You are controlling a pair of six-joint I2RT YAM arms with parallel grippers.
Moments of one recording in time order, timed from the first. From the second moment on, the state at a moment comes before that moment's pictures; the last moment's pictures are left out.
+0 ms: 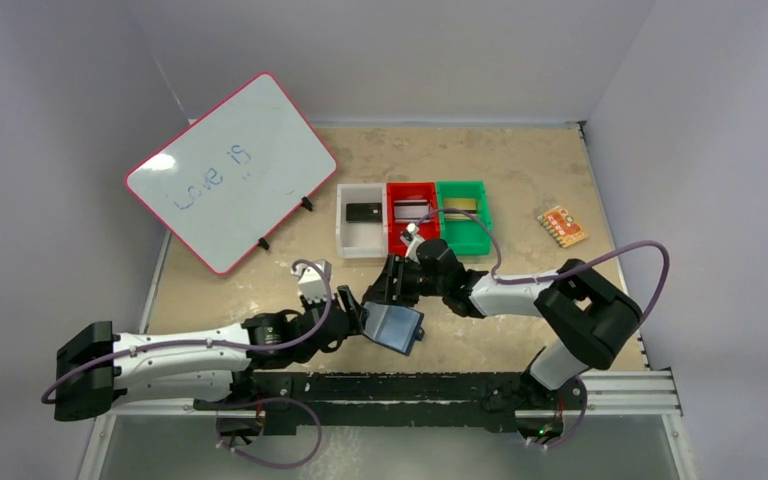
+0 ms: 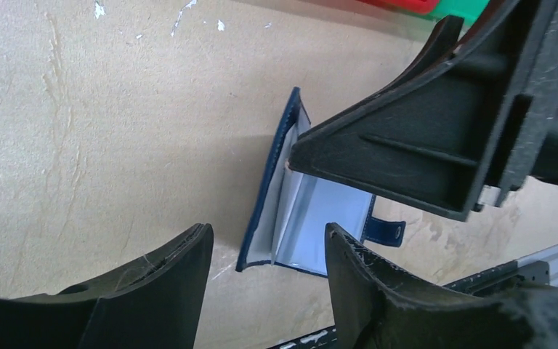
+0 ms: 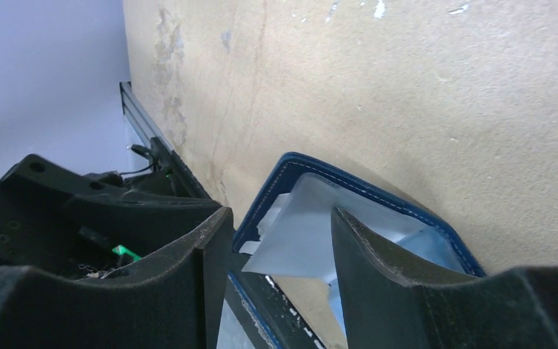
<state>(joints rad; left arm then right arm) -1.24 0.96 0.44 -0.26 -0.63 -1.18 0.81 1.57 0.60 0.40 -0.34 0.98</state>
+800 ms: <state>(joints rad) -1.14 1.09 0.39 -0.10 -0.57 -1.06 0.82 1.58 0.62 0.25 -0.21 1.03</state>
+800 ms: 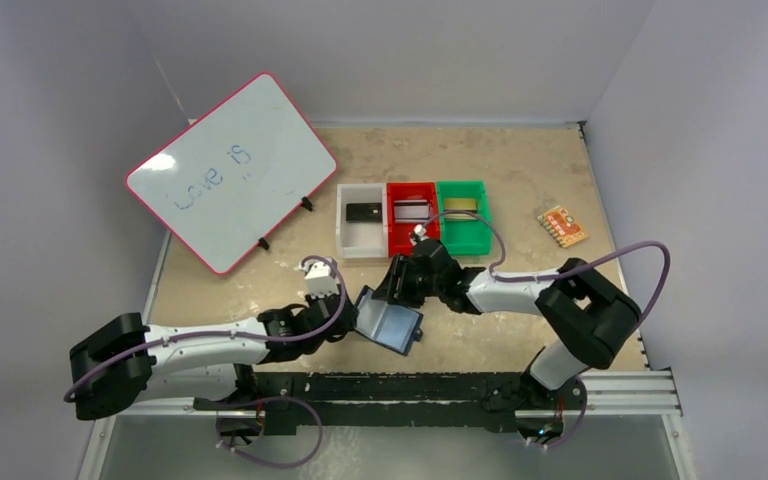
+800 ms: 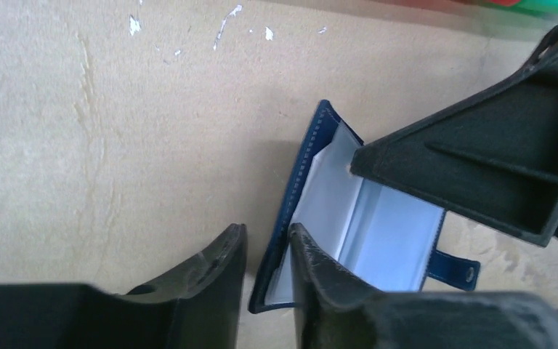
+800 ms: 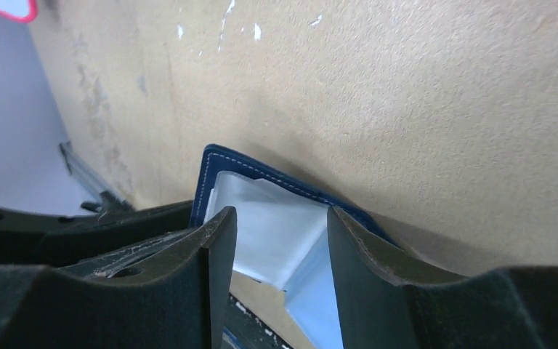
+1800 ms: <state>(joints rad) -1.18 1.02 0.32 -0.07 -0.62 -1.26 0.94 1.34 0.67 -0.27 0.04 1.08</state>
